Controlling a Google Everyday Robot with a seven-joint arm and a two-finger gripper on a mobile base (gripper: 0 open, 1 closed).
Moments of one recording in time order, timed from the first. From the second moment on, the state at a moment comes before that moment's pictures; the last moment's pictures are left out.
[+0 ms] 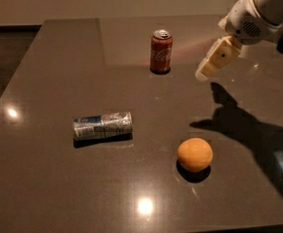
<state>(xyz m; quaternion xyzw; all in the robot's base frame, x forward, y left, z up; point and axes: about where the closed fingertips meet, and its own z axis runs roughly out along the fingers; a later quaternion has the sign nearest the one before) 0.574 -0.189 0.971 -0.50 0.81 0.04 0.30</state>
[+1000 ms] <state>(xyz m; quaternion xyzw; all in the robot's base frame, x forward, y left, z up) 0.673 -0.146 0.951 -0.44 0.82 0.11 0.36</state>
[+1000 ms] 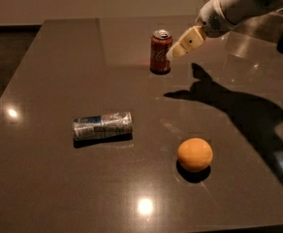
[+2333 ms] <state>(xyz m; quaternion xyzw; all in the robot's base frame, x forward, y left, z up) 0.722 -0.090 0.923 -0.43 0.81 0.17 0.37</state>
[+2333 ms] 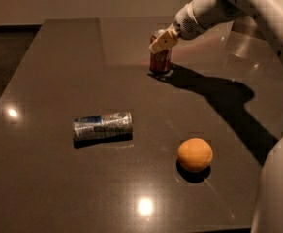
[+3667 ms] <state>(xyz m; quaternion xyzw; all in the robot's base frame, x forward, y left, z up) 0.632 -0.039 0.956 -0.52 0.73 0.22 0.39</state>
